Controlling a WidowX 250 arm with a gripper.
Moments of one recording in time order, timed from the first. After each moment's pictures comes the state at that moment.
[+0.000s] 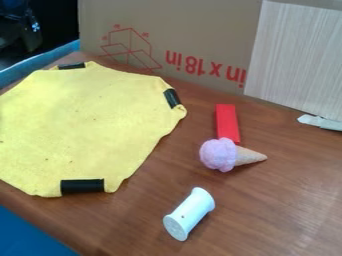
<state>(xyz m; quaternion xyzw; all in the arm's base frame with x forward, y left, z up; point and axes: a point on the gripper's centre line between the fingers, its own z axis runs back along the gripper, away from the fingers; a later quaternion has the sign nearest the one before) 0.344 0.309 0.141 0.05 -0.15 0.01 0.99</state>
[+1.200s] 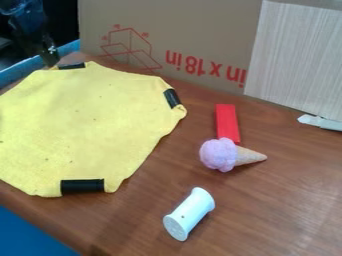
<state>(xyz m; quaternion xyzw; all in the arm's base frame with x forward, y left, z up) 0.377 0.312 0.103 0.07 -0.21 -0.06 0.97</state>
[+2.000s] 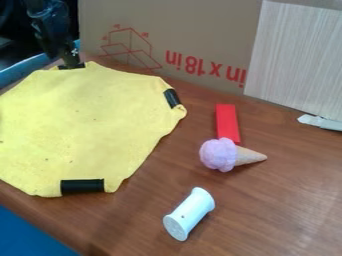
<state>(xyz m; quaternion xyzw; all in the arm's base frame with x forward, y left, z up) 0.410 0.303 0.087 0.07 -0.19 -0.05 0.98</state>
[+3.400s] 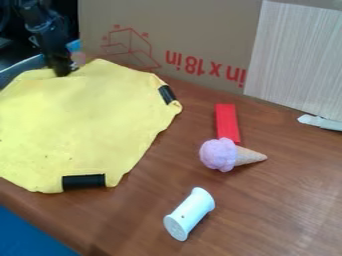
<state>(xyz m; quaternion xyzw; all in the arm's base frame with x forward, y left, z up) 0.385 0.293 0.071 0.06 -0.17 -0.03 0.98</state>
